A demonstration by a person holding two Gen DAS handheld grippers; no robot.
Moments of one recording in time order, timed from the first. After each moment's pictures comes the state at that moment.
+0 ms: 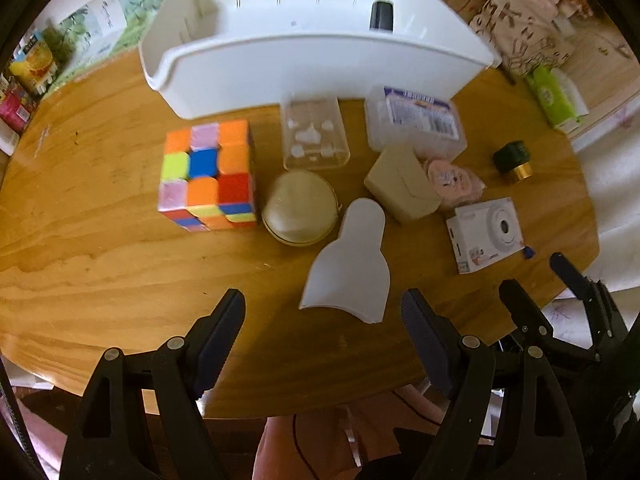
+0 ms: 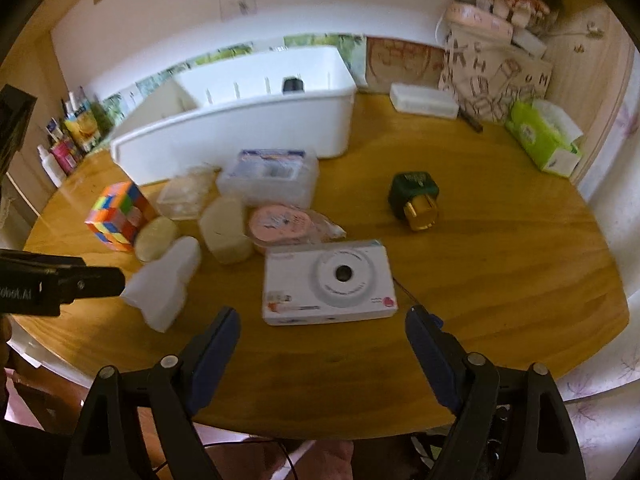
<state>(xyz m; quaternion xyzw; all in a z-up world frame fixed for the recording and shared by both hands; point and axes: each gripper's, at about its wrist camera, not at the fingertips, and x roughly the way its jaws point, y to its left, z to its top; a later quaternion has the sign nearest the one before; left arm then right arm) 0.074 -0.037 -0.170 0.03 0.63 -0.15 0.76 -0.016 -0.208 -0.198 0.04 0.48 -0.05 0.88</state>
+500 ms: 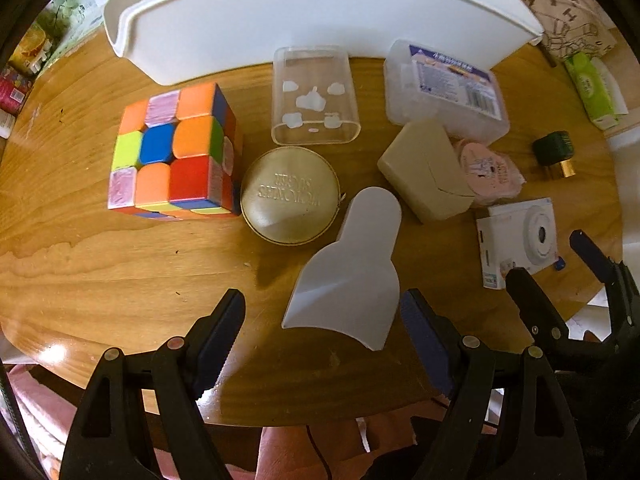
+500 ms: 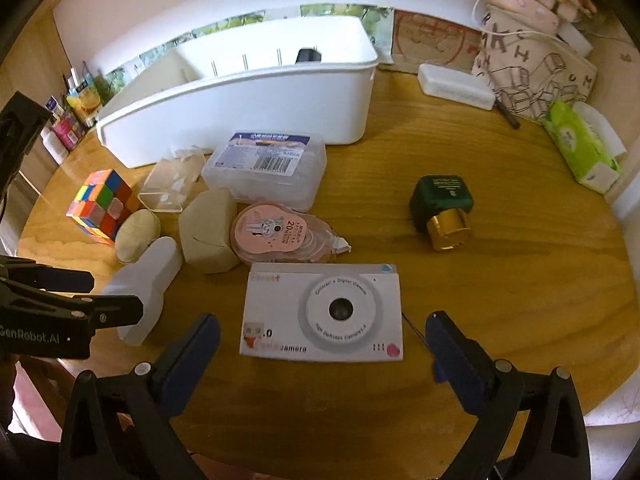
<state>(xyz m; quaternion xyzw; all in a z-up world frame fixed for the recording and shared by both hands) 0.094 -0.054 -0.200 0.04 0.68 -0.10 0.73 0.028 -0.217 -0.217 0.02 0.52 0.00 0.85</state>
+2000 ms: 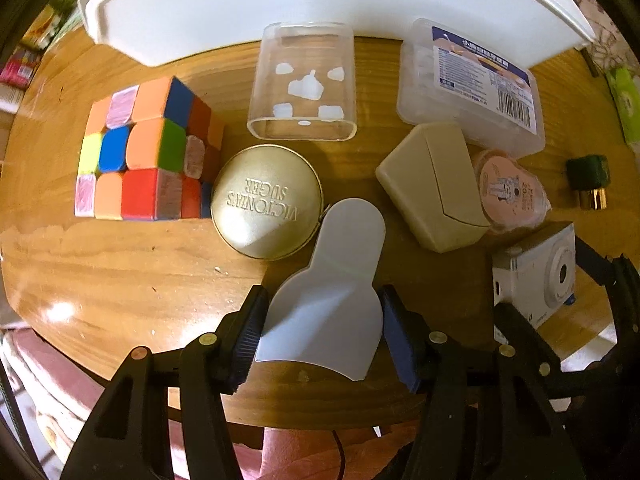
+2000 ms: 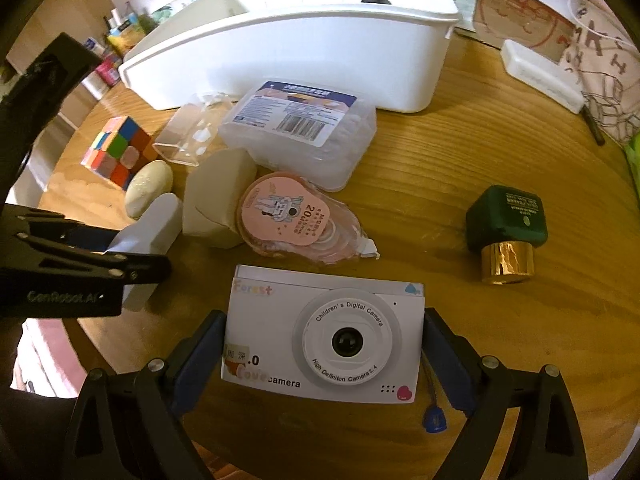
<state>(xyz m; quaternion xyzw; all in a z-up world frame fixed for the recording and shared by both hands) 0.118 -0.088 -0.220 0.02 0.72 -0.04 0.69 0.075 -0.234 -0.241 -0.01 0.59 0.13 0.79</state>
